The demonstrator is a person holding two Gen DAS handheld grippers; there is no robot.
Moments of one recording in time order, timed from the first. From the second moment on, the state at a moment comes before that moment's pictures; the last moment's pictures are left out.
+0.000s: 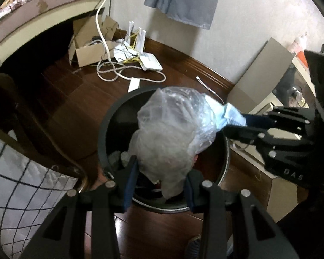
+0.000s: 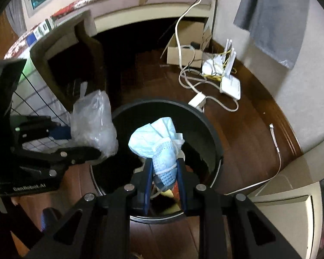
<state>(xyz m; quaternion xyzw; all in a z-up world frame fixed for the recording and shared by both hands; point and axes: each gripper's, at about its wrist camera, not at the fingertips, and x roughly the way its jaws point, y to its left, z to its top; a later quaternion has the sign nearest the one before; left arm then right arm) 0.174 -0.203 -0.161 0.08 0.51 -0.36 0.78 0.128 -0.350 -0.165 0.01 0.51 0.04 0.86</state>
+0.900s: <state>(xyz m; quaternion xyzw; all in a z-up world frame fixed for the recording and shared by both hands) 0.173 -0.173 -0.176 0.10 0.50 -0.26 0.82 0.129 -0.375 -0.190 -0.03 0.55 -0.04 0.83</state>
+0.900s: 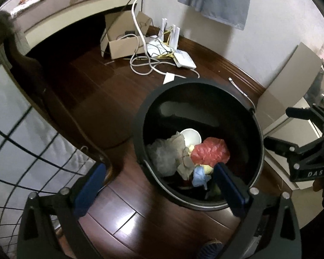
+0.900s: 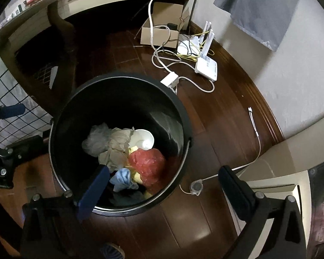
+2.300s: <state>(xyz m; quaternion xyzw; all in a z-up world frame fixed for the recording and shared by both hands) 0.126 -0.089 -0.053 0.07 0.38 -0.21 0.90 0.102 -0.291 -0.071 -0.01 0.41 0.02 0.91</state>
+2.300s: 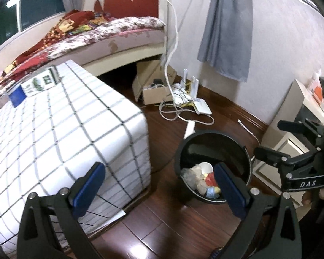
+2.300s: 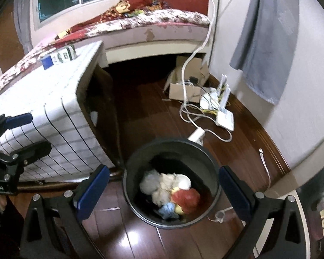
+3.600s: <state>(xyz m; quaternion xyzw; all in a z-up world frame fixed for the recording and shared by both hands) 0.198 0.167 -0.004 -0.01 0.35 0.02 0.94 0.249 -0.052 0.014 -0.10 0.30 0.25 0.92</state>
